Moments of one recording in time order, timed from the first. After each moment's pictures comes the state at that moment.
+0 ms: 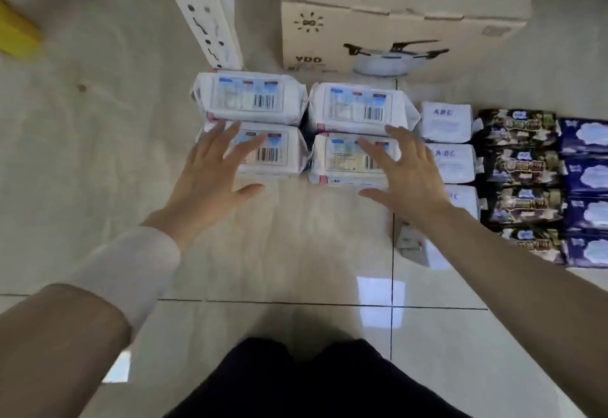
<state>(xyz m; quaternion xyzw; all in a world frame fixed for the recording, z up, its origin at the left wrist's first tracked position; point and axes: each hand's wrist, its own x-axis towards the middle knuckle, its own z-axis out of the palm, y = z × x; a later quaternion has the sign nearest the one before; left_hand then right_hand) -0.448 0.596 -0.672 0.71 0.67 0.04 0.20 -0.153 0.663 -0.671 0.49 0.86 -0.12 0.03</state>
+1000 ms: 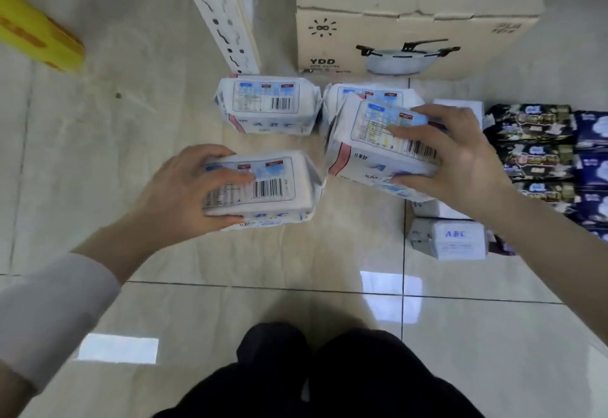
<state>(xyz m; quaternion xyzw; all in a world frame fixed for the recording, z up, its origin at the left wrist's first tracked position) -0.492 0.560 -0.601 0.77 0.59 0.09 0.21 -0.135 0.673 -0.605 0.43 0.88 -0.17 -0.13</state>
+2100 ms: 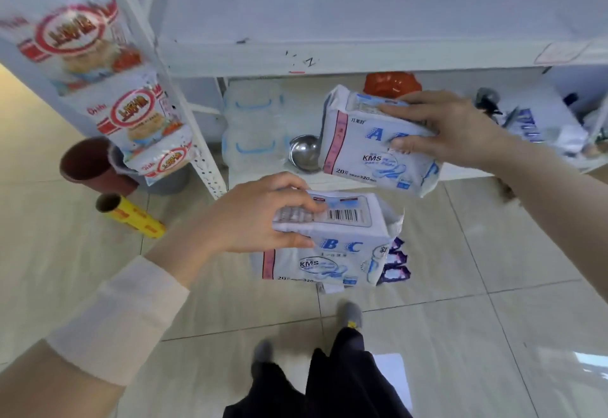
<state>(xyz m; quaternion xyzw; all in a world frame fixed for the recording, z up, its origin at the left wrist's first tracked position) -0.328 0.578 0.115 0.85 0.44 0.09 0.26 -0.037 0.665 0.174 0.49 0.85 -0.16 -0.11</state>
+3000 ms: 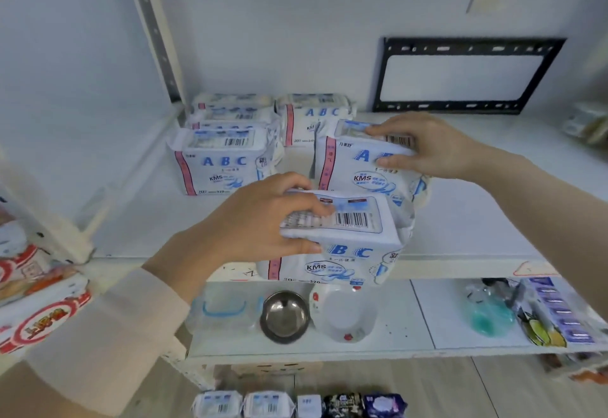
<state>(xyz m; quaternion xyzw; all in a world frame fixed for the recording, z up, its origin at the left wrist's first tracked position) -0.243 0.822 0.247 0.87 0.47 0.16 0.07 0.017 0.933 0.296 0.42 0.89 -0.09 -0.16</state>
